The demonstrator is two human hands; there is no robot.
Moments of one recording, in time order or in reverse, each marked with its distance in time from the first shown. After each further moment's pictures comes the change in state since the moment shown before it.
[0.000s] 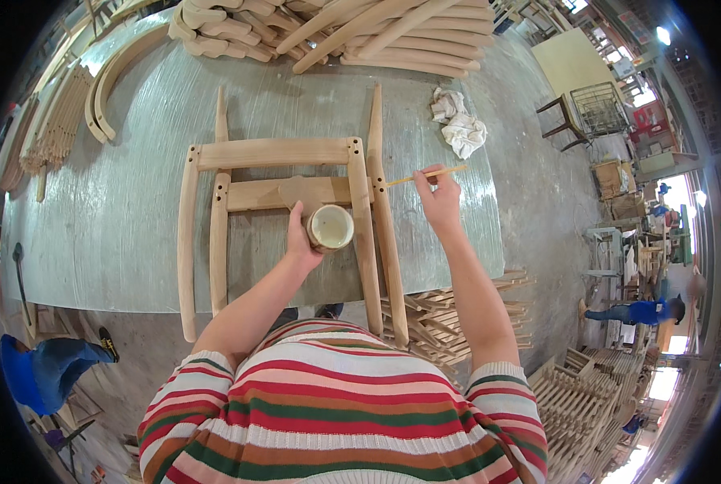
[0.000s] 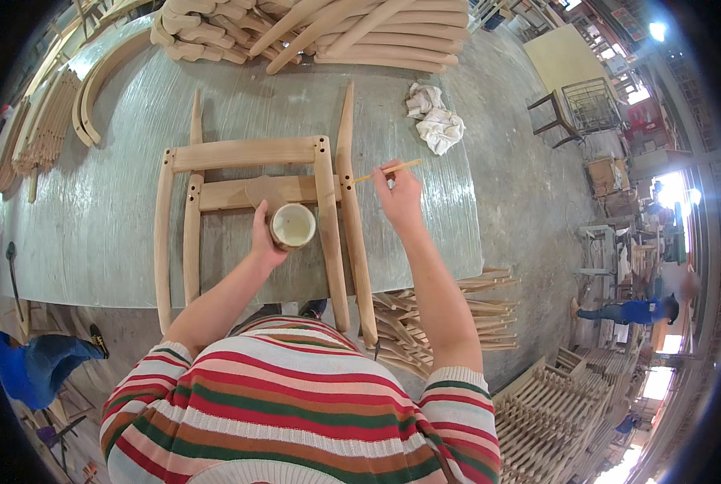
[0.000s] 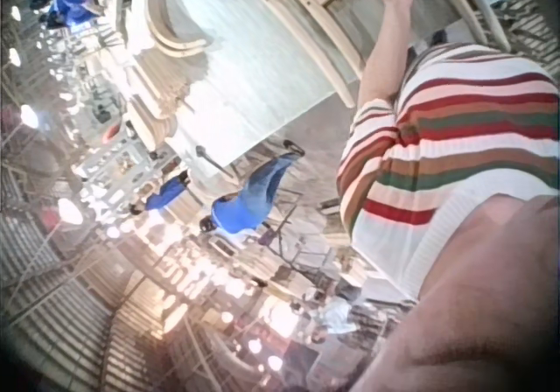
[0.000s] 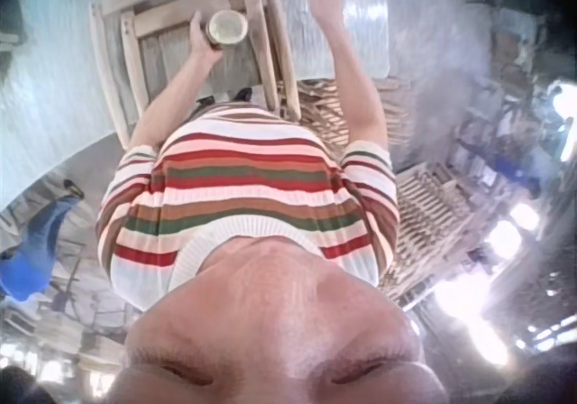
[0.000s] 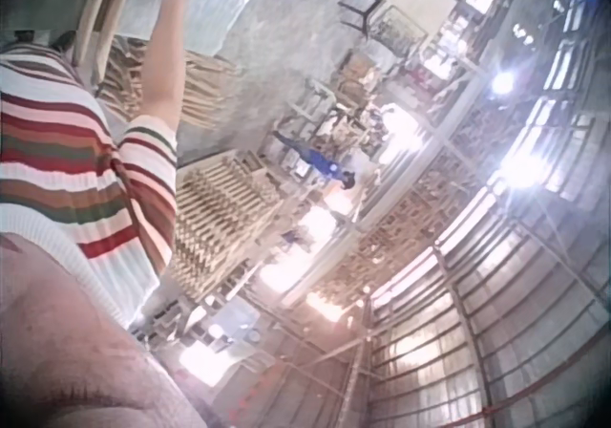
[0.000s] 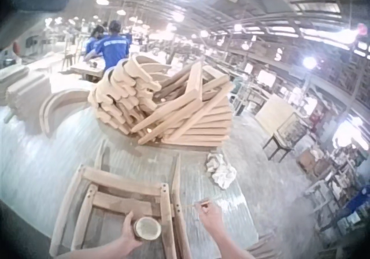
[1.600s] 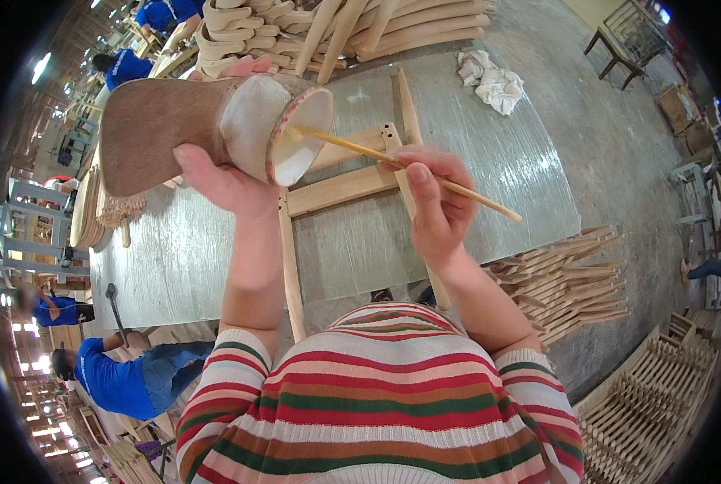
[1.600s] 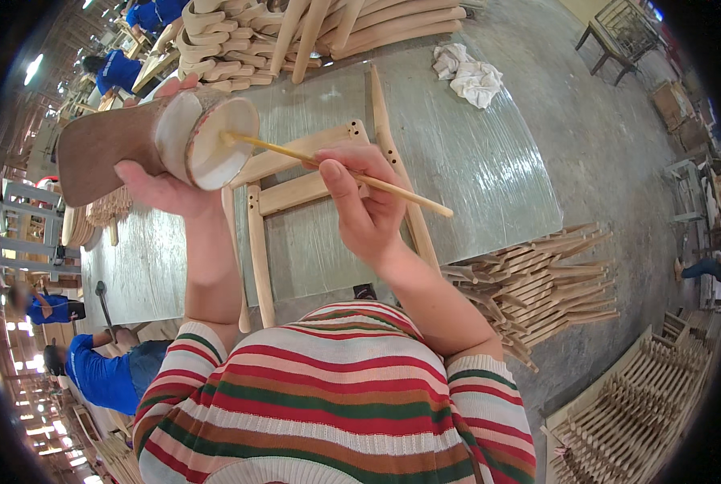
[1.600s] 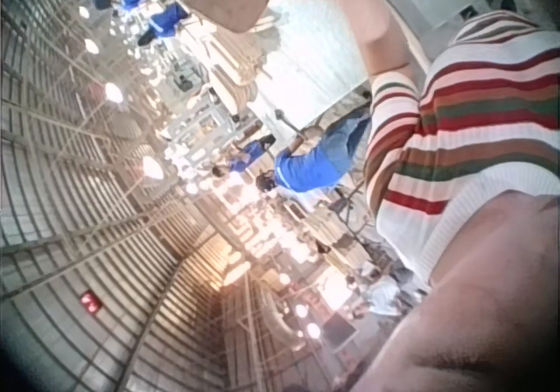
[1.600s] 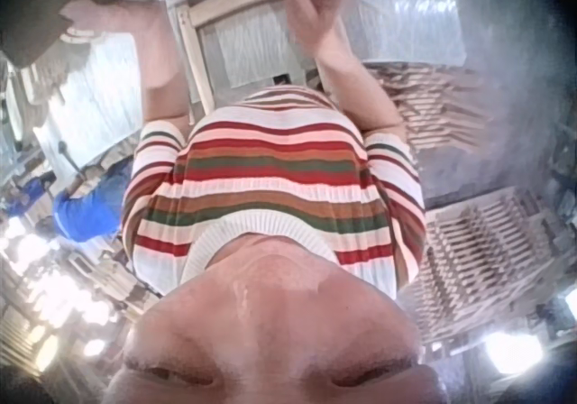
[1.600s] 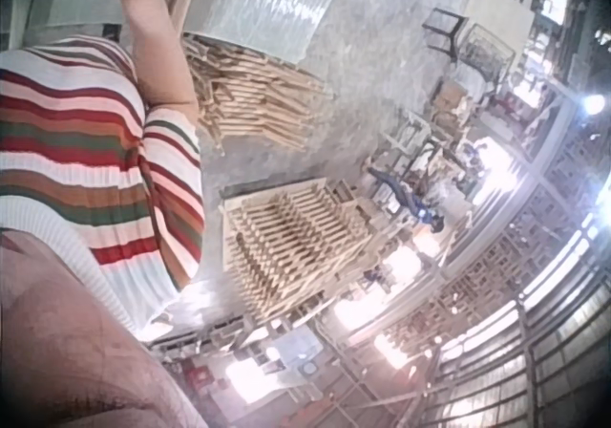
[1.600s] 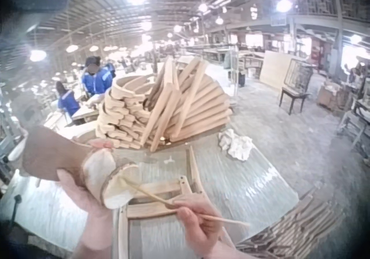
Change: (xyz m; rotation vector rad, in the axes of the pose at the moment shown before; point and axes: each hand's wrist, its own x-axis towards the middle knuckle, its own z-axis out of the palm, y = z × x) left_hand -0.149 0.102 0.190 0.550 -0.704 1.463; right_hand -0.049 -0.157 0.001 1.032 0.370 -0.263
